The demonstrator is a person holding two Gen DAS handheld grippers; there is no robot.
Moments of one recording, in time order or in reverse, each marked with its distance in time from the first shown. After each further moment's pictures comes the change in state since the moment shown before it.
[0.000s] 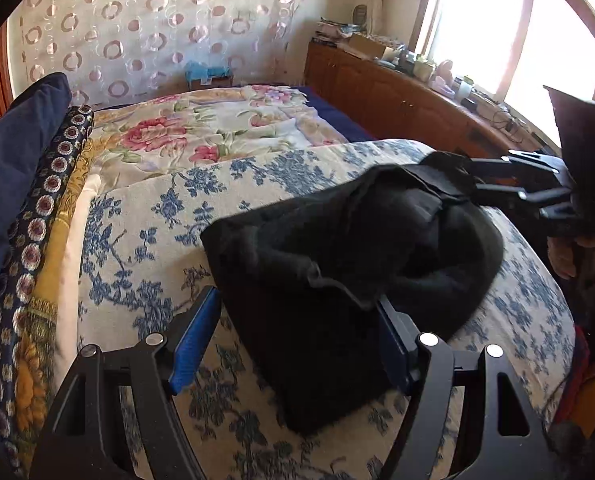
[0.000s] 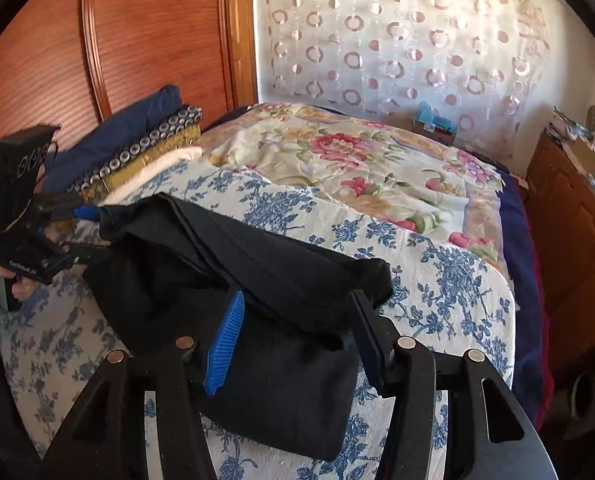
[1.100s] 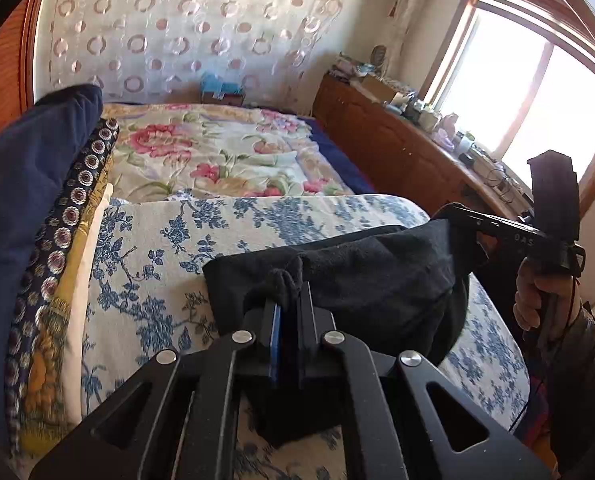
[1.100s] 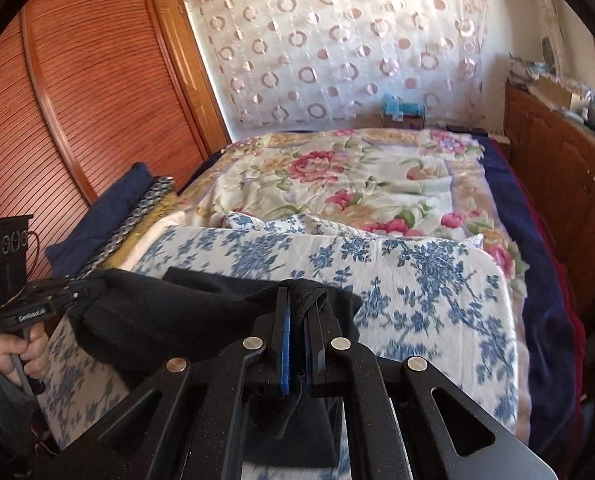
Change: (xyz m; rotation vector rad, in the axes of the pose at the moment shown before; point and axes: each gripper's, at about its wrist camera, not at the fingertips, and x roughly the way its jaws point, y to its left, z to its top) left arm -0.028 0.013 0.019 -0.164 -0.081 -0.066; right arm 0.005 -0.065 0.014 0.341 -0.079 0.055
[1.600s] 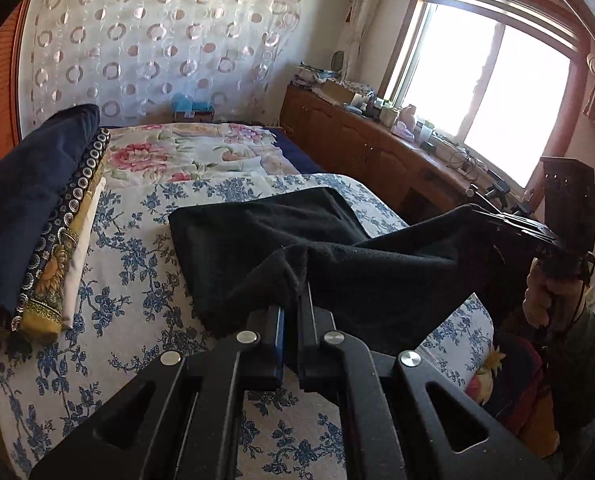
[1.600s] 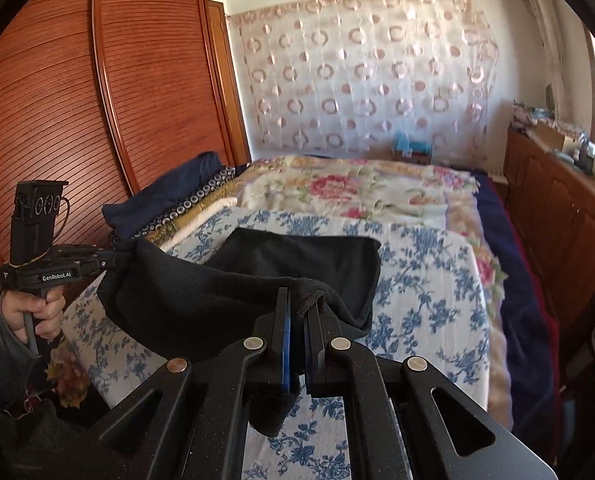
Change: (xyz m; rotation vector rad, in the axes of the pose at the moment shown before) left arm -0.089 -0.062 -0.084 0.100 -0.062 -0.061; right arm -0.164 0.042 -0.140 -0.125 -0.129 0.000
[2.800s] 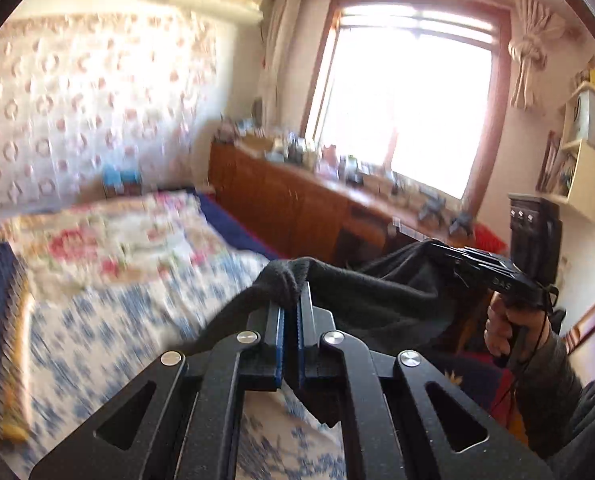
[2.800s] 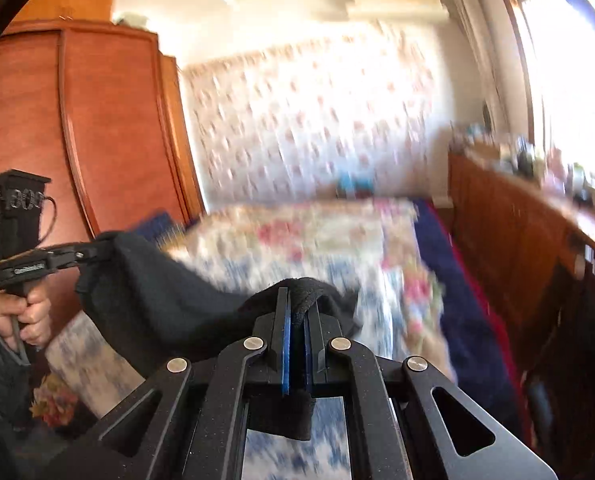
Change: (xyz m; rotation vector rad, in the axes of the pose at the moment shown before) left arm -0.048 -0.120 0.090 0.177 -0.200 -0.196; right arm -0.124 -0.003 -0.010 0.035 -0.268 -0.151
